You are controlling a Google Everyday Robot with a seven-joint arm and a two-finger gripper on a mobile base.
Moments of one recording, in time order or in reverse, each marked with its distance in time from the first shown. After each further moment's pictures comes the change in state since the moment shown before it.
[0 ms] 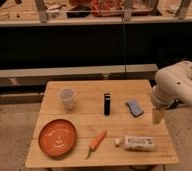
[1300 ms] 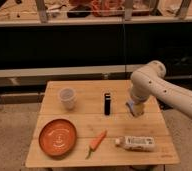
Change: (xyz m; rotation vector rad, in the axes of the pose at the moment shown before) arm -0.070 -0.041 0.040 0.048 -0.011 -0.167
